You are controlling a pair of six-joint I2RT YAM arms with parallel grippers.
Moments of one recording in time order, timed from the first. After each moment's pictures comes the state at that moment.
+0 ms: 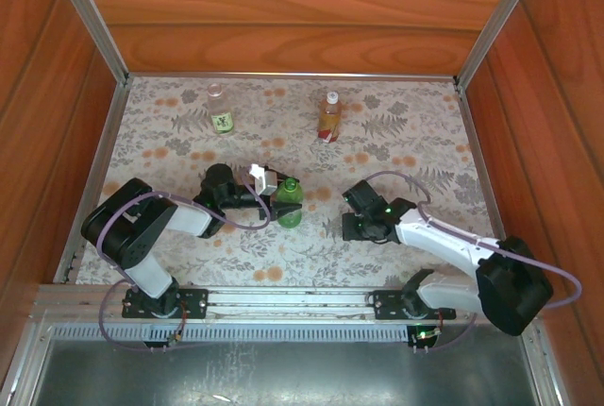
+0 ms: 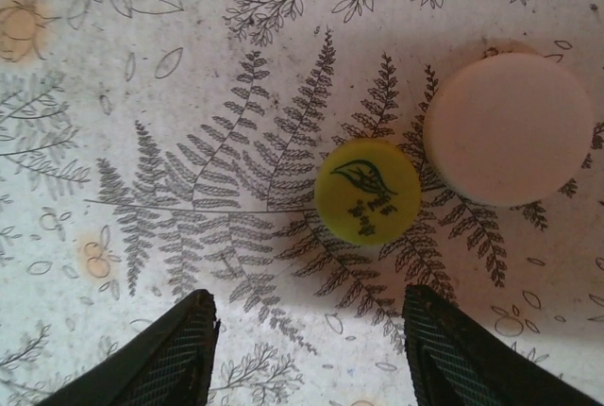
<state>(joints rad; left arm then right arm) -0.62 1.65 0.44 1.15 0.88 0.06 0.74 1.22 0.58 -0.60 0.07 0.63</state>
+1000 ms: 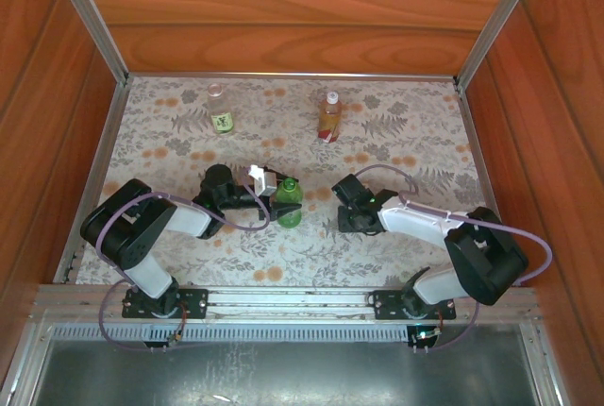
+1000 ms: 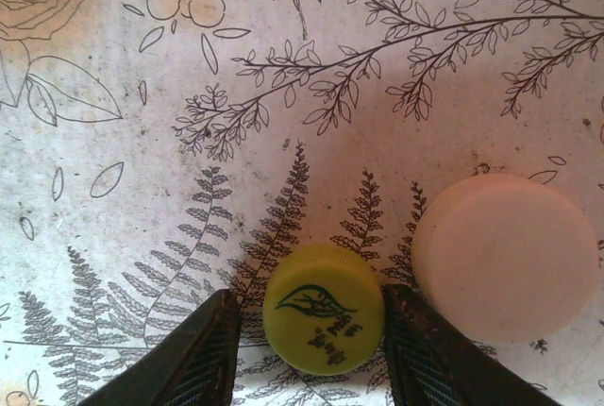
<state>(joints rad) -0.62 1.64 0.43 1.15 0.87 0.07 0.73 1.41 0.63 -0.50 0.17 0.61</state>
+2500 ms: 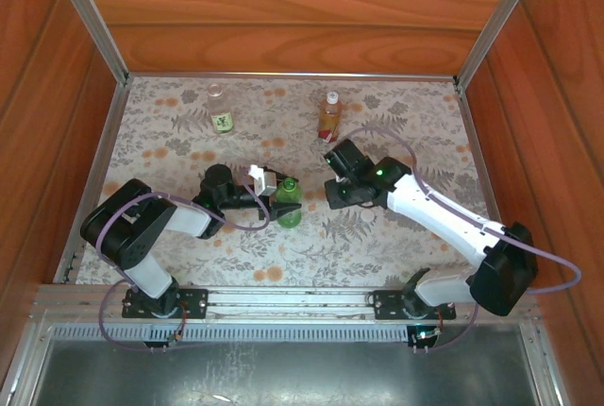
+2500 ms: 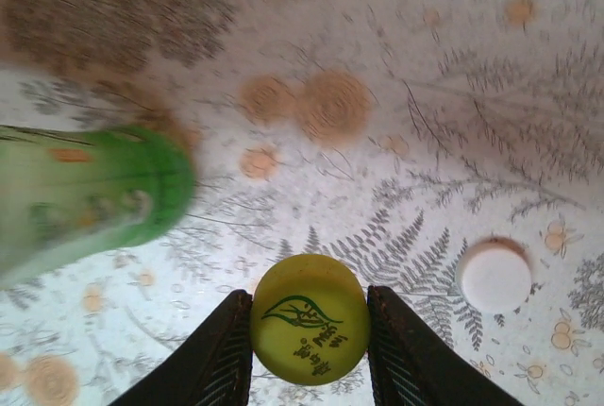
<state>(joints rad) -0.62 1.64 0.43 1.15 0.87 0.07 0.81 1.34 1.12 -0.92 0.11 0.41</state>
